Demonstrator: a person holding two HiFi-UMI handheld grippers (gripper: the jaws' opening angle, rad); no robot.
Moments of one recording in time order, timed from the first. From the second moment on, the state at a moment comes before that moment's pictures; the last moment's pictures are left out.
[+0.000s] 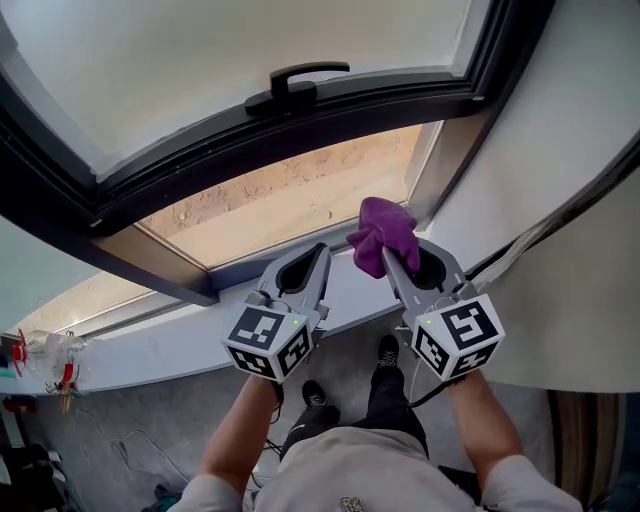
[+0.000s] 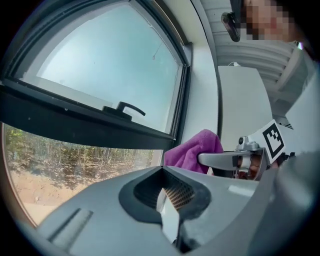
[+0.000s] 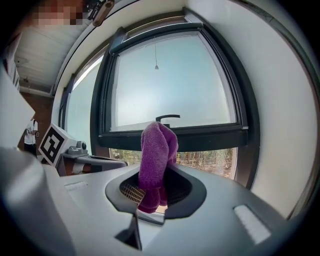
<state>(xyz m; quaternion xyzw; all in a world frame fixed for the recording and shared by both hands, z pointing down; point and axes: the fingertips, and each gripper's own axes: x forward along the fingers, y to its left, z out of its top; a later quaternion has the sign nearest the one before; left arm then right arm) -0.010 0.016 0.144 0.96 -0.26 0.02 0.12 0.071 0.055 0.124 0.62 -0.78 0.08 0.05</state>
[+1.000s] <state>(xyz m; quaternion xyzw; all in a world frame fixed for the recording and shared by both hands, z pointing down) 0.204 -0.135 0.262 0.98 -0.22 0.02 0.05 0.341 -0.128 0.248 0.80 -0.60 -0.02 -0.02</state>
